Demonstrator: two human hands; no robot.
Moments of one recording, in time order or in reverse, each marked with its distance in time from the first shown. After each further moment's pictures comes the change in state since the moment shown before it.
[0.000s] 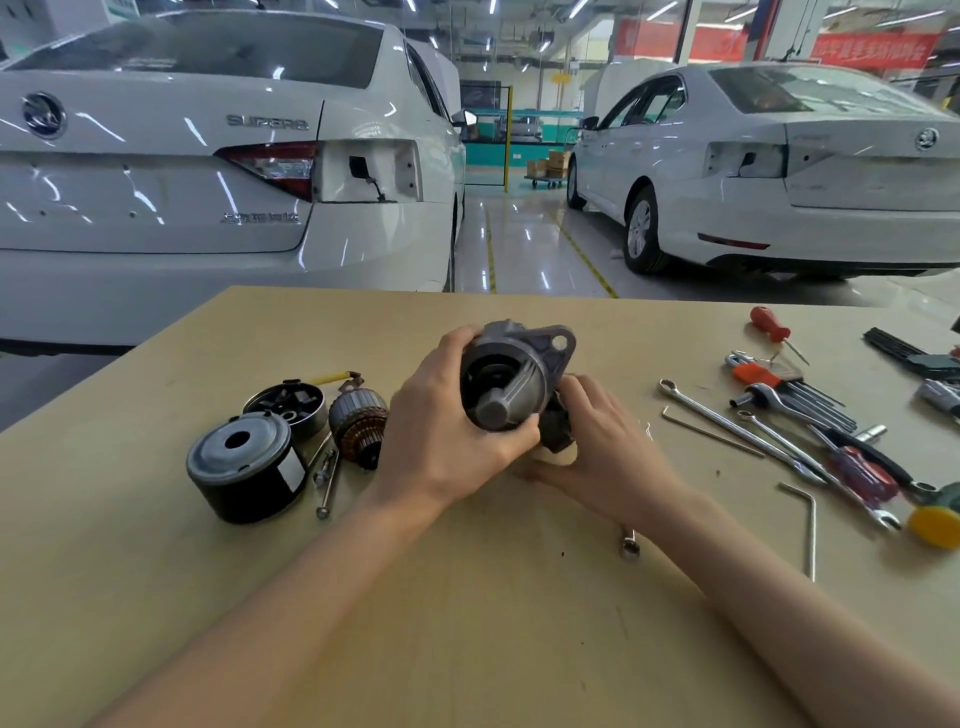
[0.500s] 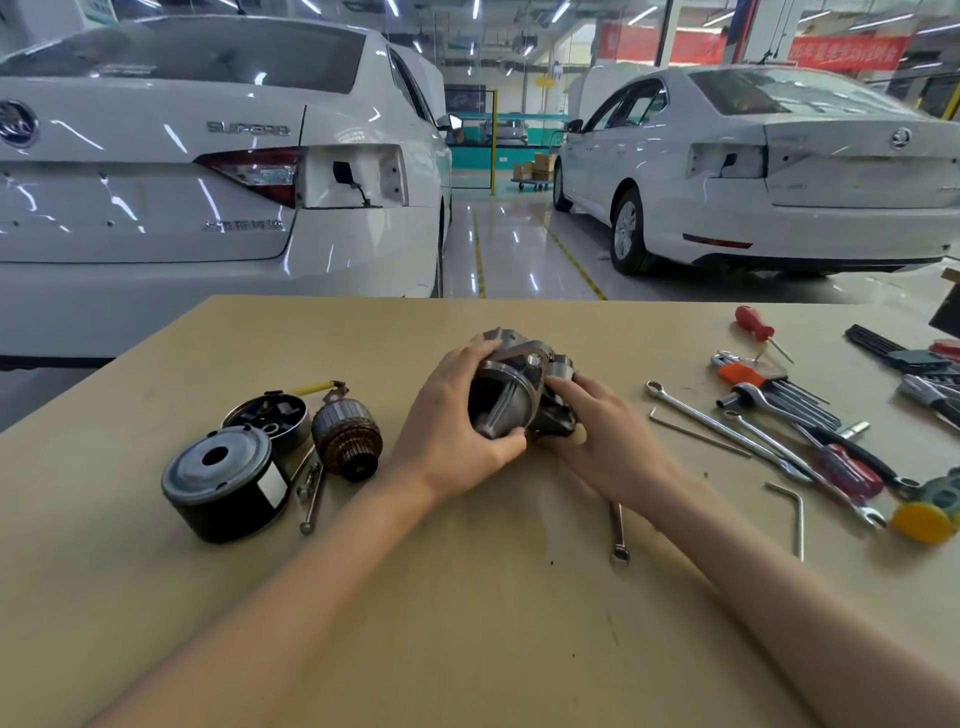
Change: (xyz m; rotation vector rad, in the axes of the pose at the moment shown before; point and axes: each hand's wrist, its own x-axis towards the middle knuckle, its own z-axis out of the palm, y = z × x) left_hand 0.013 -0.023 0.024 -0.042 -0.245 0.004; right_hand 0.013 0.031 0.008 0.046 -0.034 0.134
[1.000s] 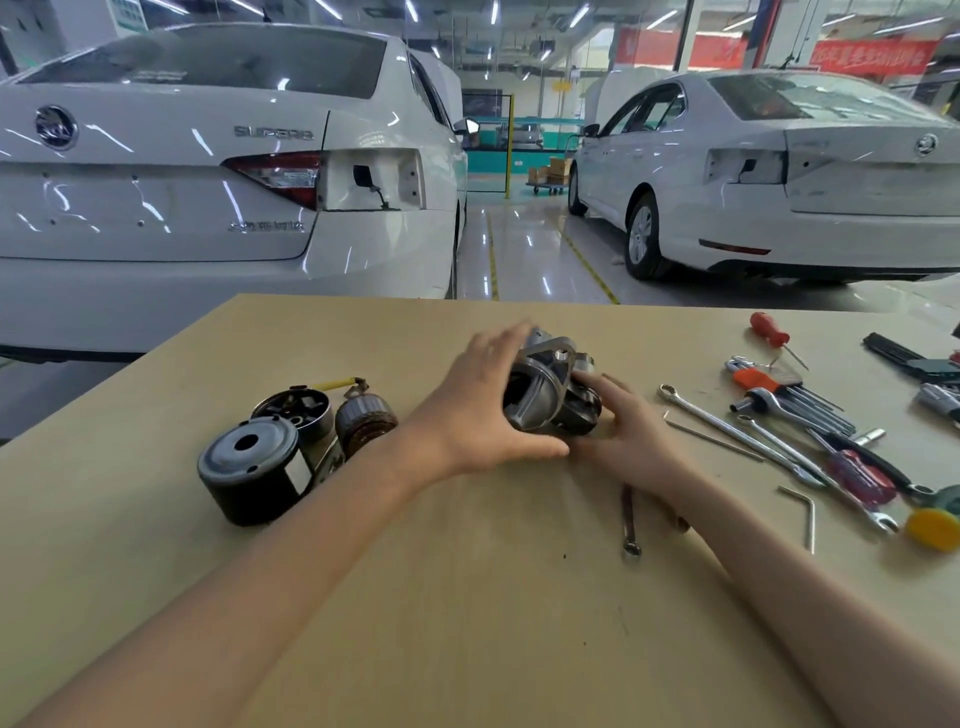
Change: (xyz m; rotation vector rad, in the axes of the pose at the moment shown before) left_hand 0.011 0.027 -0.028 0.147 -0.280 -0.005; right_hand 0.003 0.018 0.002 0.377 -0.036 0.148
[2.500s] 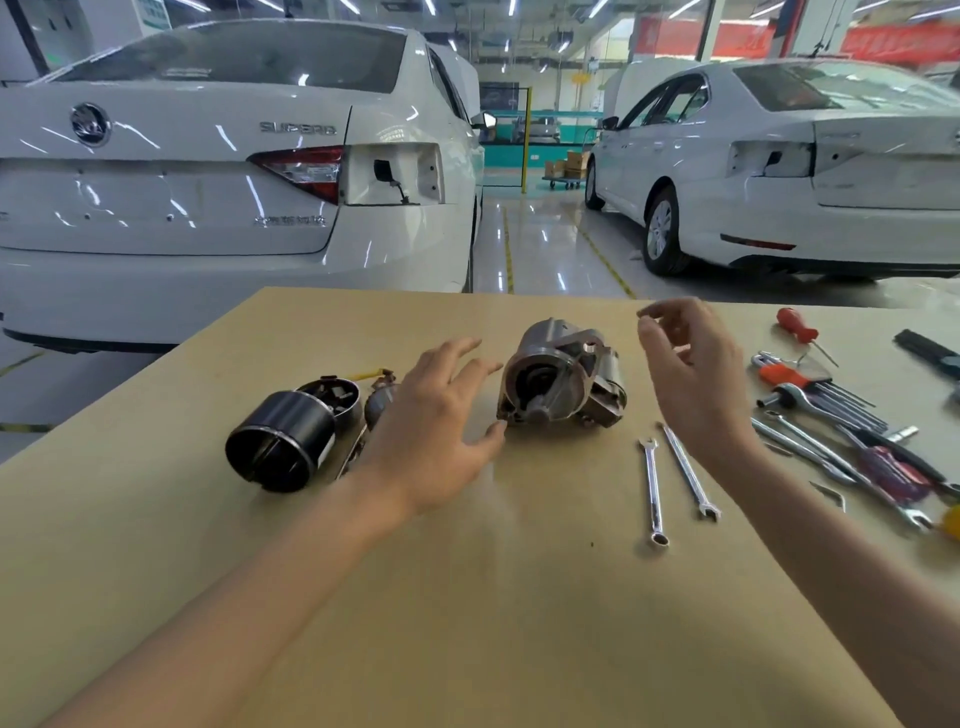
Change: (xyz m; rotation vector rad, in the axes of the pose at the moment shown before) left_hand -0.050 -0.021 -0.019 0.268 0.240 0.042; right_hand -0.005 -0.070 -0.026 0.083 0.501 -0.126
